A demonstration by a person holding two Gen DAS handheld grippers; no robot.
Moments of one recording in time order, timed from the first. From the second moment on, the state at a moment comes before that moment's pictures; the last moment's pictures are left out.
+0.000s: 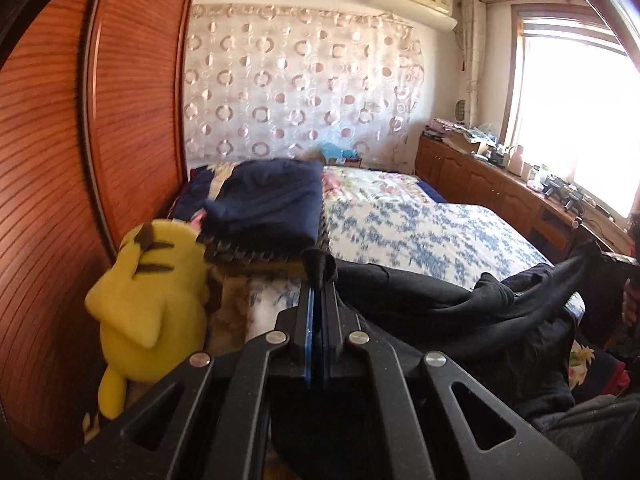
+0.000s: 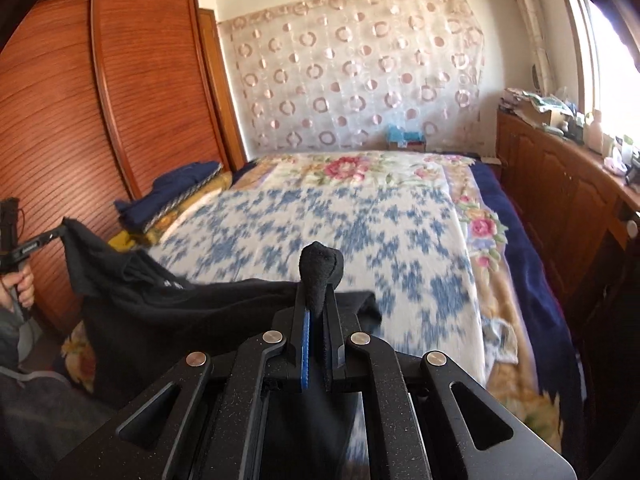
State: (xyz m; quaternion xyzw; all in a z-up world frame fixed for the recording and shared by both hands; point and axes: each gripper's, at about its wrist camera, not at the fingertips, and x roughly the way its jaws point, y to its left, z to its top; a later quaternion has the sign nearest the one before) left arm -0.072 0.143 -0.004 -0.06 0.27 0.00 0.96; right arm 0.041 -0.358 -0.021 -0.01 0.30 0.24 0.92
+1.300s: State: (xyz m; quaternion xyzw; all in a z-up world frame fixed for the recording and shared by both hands) left arm 0.036 0.142 -0.079 -0.04 0.42 -0.01 0.90; right arm 0.129 -0.344 -0.109 -0.05 0.41 0.19 0.89
